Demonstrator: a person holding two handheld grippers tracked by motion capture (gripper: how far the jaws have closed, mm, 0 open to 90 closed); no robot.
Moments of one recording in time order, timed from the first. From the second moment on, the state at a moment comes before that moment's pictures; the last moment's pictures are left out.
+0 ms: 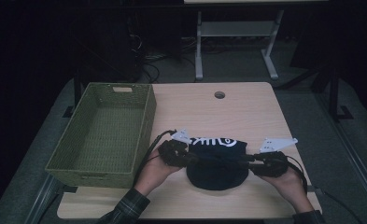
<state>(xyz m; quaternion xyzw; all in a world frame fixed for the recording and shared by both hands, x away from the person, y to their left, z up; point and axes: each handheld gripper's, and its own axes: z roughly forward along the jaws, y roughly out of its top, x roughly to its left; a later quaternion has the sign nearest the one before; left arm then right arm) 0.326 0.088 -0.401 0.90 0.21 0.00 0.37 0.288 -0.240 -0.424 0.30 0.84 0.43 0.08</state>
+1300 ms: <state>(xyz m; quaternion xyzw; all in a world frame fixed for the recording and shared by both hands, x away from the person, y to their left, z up) 0.357 0.073 -0.387 0.89 0.25 0.05 0.38 0.285 -0.241 -0.430 0.30 0.84 0.43 0.08</state>
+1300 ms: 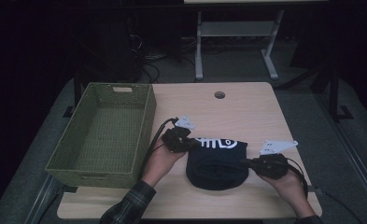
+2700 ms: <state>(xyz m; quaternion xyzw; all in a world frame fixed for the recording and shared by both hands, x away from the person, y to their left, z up) 0.339 0.066 -0.433 0.92 0.24 0.02 0.31 0.310 -0.231 -0.461 0.34 0.85 0.38 0.11</state>
